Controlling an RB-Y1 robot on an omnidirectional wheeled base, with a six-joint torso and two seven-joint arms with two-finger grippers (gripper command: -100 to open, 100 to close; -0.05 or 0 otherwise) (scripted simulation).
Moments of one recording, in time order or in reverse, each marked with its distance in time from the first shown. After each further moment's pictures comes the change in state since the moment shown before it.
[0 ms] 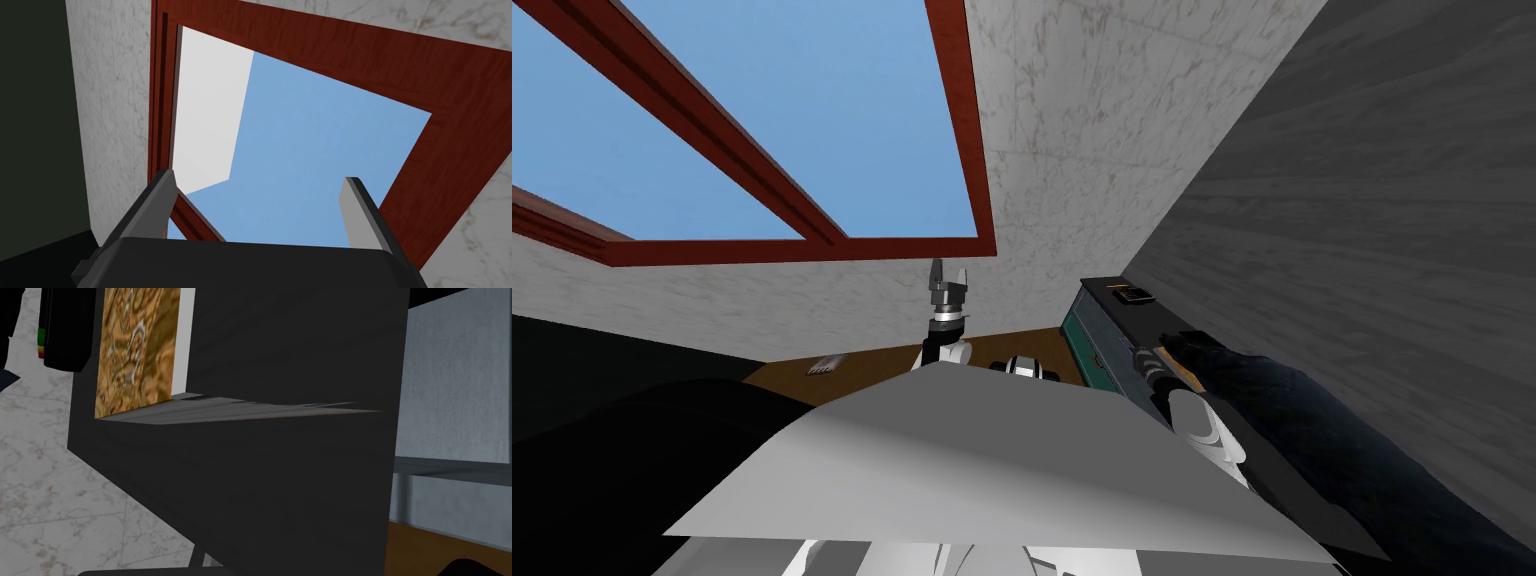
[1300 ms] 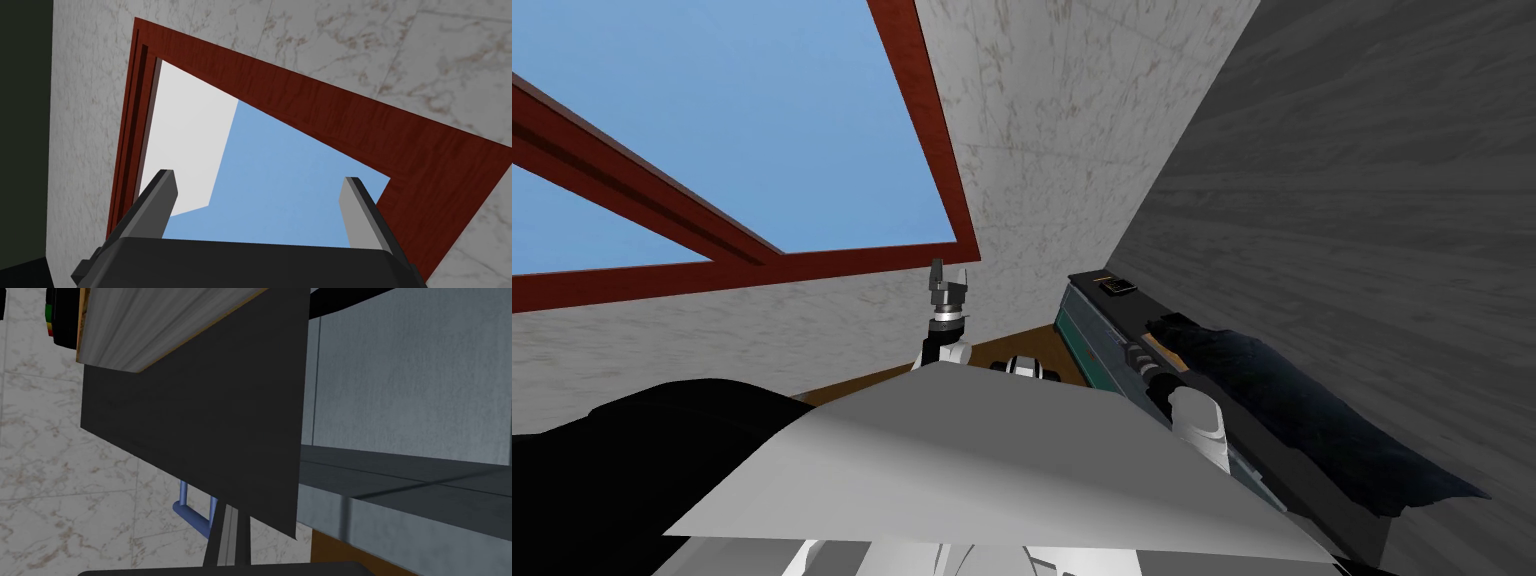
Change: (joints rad) left arm 0.000 0.000 0.000 0.000 0.000 0.000 0.000; right arm -0.117 0.101 -0.163 0.047 -0.151 -0.239 0.353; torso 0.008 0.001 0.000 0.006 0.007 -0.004
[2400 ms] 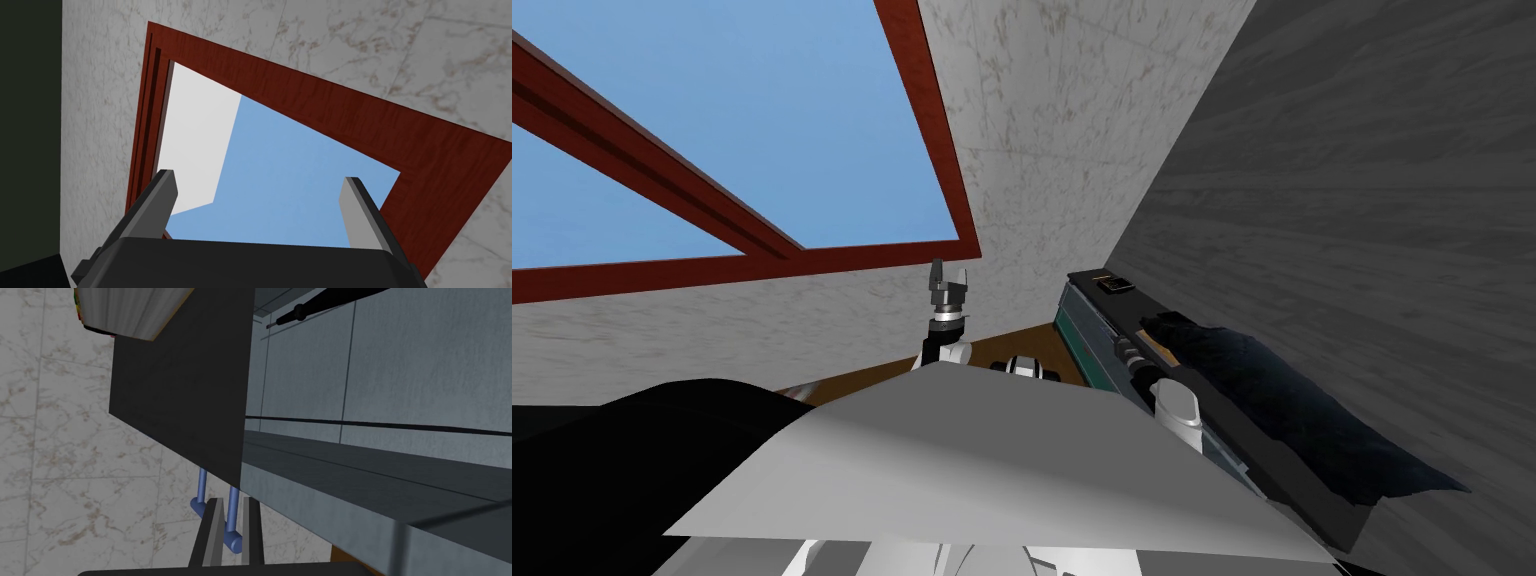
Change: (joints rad) left arm 0.000 0.000 0.000 0.000 0.000 0.000 0.000; right arm -0.036 0.055 0.045 0.028 -0.070 0.071 0.091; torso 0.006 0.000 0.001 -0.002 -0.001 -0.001
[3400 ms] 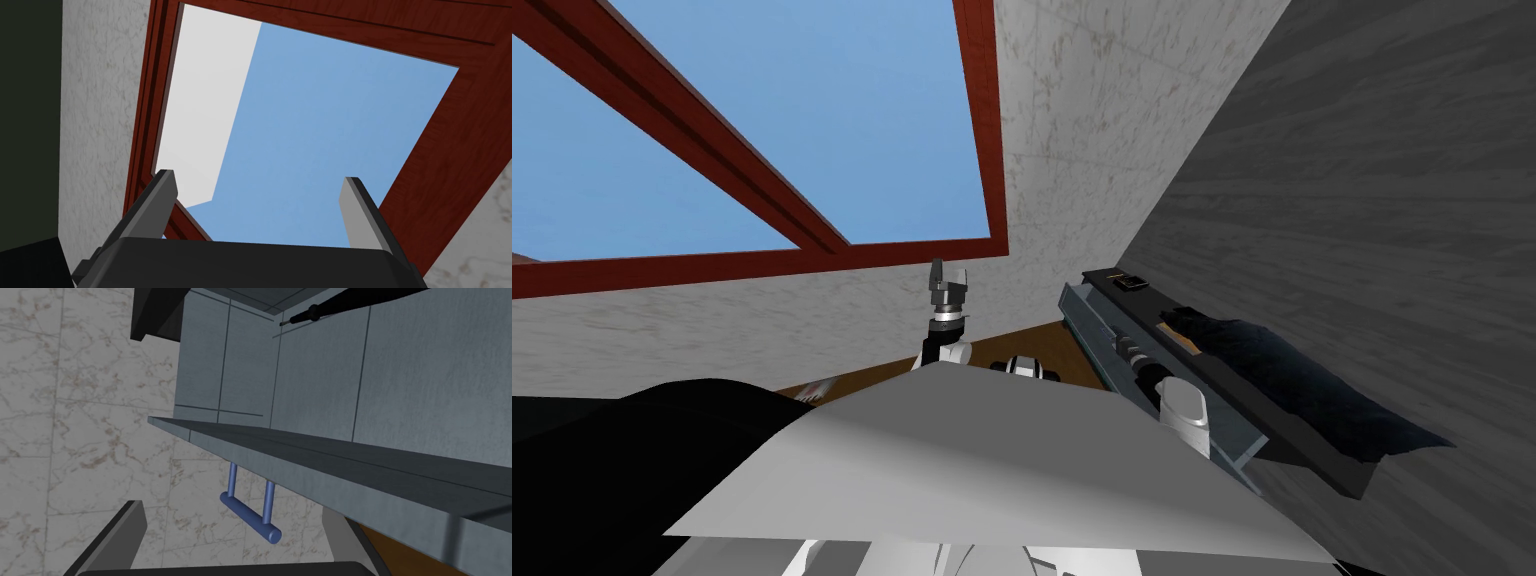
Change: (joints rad) left arm 0.000 0.000 0.000 0.000 0.000 0.000 0.000; right arm -0.002 -0.023 -0.003 -0.042 0.013 -0.051 -0.058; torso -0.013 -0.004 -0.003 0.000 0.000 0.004
